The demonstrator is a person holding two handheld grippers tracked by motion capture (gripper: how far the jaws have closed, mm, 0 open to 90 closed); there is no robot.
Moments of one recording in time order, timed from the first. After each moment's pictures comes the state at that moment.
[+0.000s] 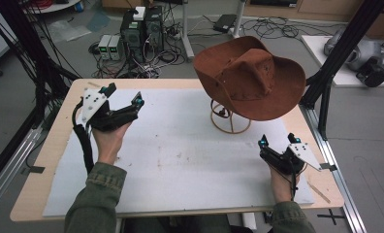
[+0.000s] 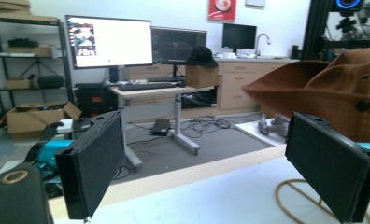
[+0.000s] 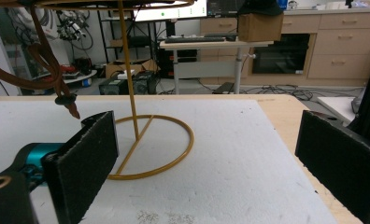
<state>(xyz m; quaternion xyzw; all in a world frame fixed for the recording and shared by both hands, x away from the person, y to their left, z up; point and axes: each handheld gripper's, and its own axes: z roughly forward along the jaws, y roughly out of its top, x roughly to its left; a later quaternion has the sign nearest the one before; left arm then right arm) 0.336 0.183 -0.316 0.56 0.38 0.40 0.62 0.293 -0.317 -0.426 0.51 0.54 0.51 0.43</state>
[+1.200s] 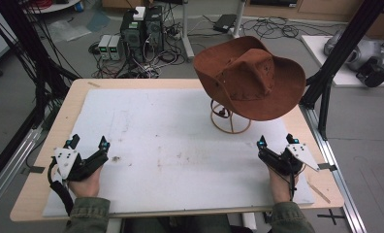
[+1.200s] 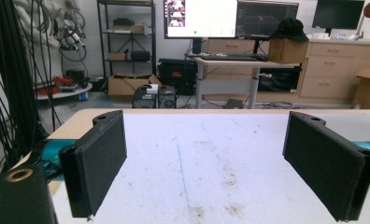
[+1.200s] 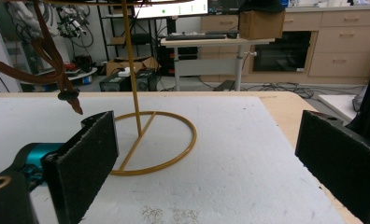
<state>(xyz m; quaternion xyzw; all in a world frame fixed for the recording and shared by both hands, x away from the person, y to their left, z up) 0.263 0.258 -0.434 0.50 0.49 0.48 0.53 0.292 -0.314 -0.428 0.51 0.54 0.51 0.43</state>
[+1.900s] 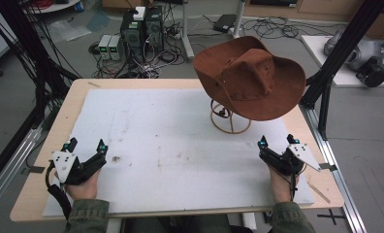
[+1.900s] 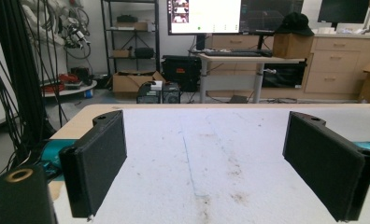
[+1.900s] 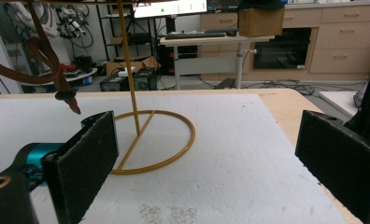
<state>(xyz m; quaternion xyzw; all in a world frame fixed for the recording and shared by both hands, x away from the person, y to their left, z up) 0.254 0.258 -0.435 0.51 0.49 0.48 0.52 0.293 -0.317 -0.430 0.51 0.54 0.51 0.43</state>
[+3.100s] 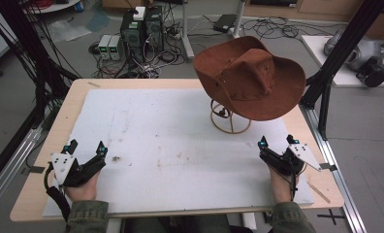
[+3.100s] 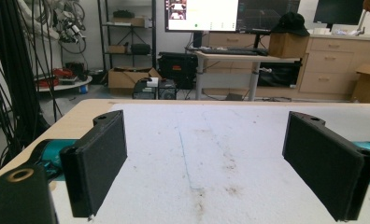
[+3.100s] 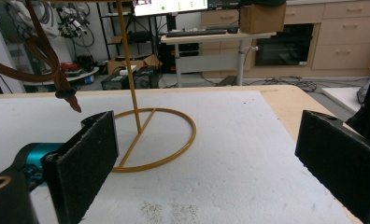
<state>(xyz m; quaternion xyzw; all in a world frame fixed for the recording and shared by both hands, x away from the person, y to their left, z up) 0.250 0.260 -0.437 0.51 0.50 0.47 0.52 0.293 -0.318 -0.431 0.52 0.54 0.51 0.42</state>
